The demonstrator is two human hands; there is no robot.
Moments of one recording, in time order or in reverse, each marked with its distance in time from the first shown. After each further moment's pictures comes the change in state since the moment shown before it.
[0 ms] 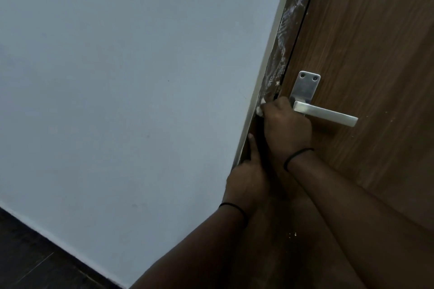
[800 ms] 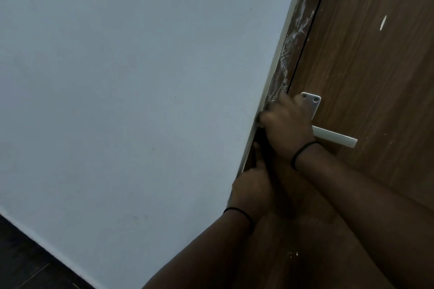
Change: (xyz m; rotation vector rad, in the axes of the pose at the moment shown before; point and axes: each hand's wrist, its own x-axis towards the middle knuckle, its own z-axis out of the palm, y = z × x) left_hand 0.022 0.008 -0.008 0.078 -0.092 -0.027; right_hand 0.044 -0.003 -0.034 -0.233 -0.210 -0.274
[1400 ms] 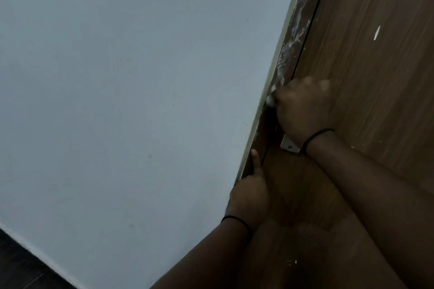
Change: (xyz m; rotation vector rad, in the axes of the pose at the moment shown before) left_hand 0.002 -0.002 0.003 0.051 -0.014 -0.027; right_hand 0.027 0.036 -0.010 0.062 0.124 0.210
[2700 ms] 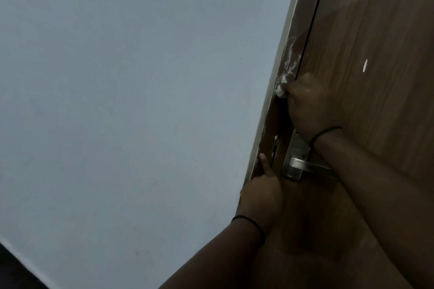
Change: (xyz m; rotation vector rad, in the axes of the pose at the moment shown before) left_hand 0.034 0.050 -0.056 0.123 -0.031 0.021; right_hand 0.051 0.034 -0.002 0.370 0.174 0.011
